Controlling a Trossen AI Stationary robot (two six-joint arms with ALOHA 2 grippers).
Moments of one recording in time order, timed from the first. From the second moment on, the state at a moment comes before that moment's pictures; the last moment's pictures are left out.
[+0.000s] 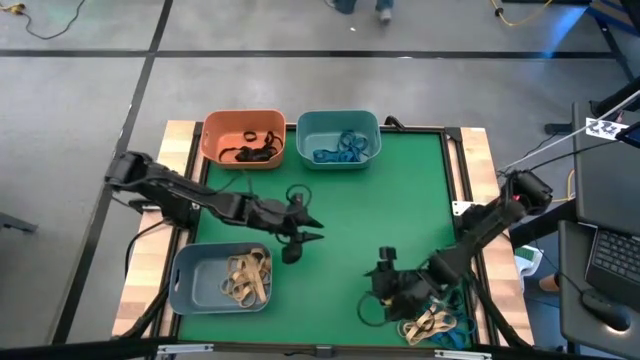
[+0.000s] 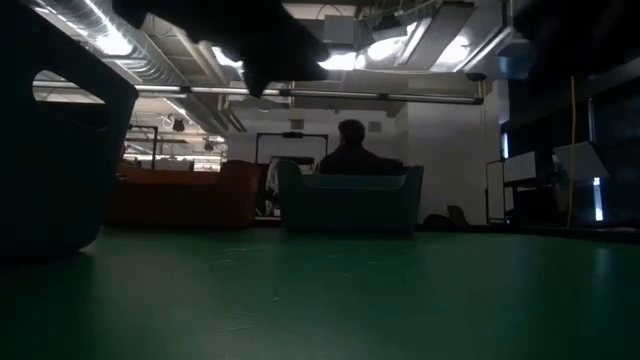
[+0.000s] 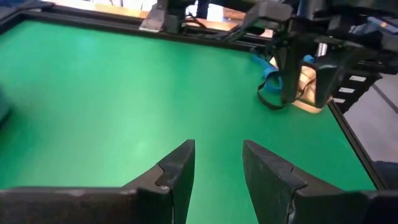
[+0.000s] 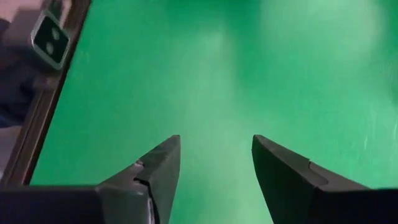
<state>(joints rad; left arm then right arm) -0.19 1.49 0.84 0.21 -0.15 -0.23 0.74 1.60 1.06 -0.42 0.46 0.50</state>
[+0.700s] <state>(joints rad) -0.25 1.91 1.19 0.23 -0.15 -0.12 0.98 1.60 0.99 -0.73 0.34 1.24</state>
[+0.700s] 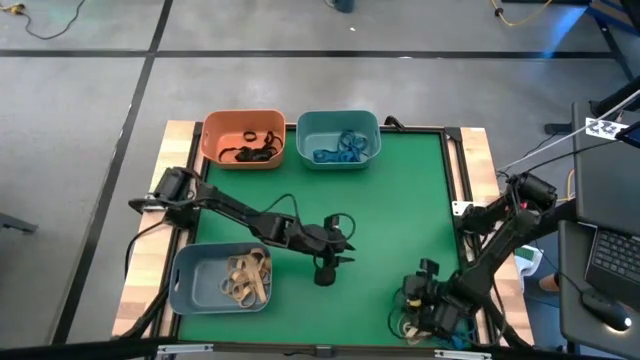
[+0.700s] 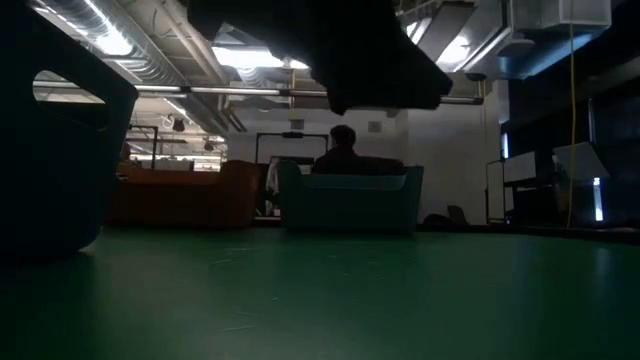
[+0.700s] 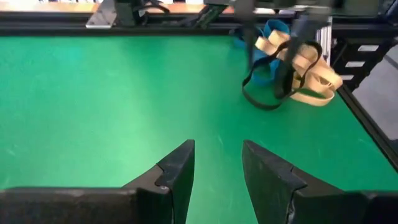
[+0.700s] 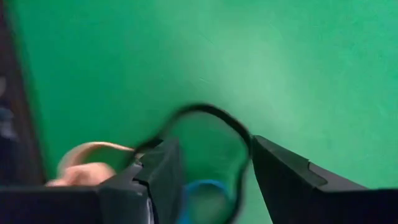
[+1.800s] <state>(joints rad) -0.25 2.01 1.19 0.41 -0.16 -0.25 0.77 1.60 0.90 -0.56 0.74 0.91</state>
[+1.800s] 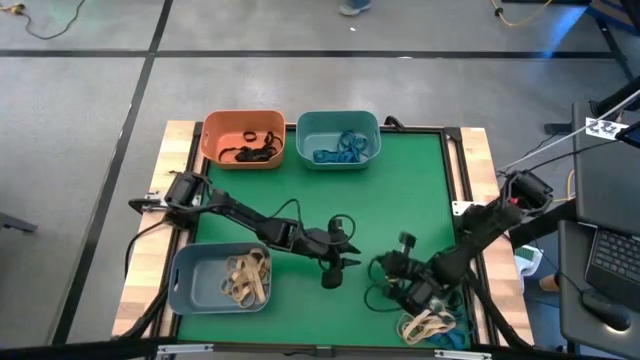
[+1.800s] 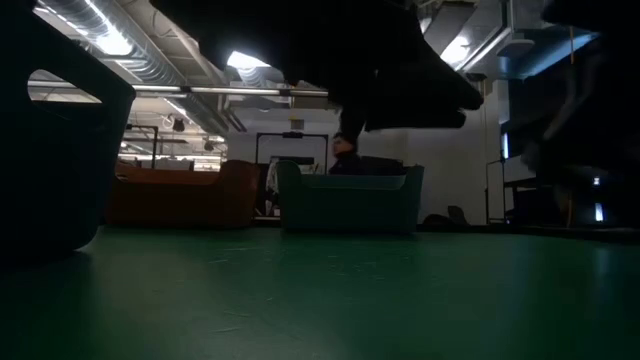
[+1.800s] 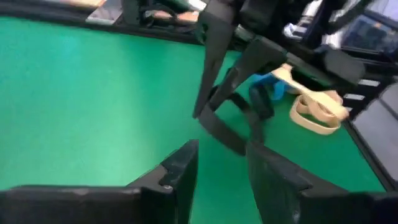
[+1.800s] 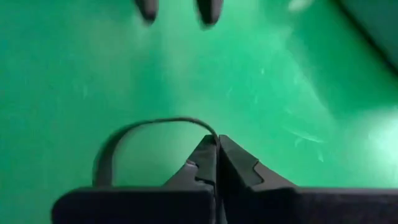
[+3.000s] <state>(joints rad) -0.23 2.01 1.19 0.37 -0.23 -0.26 0.63 1.60 0.90 -0.25 0.76 0.47</state>
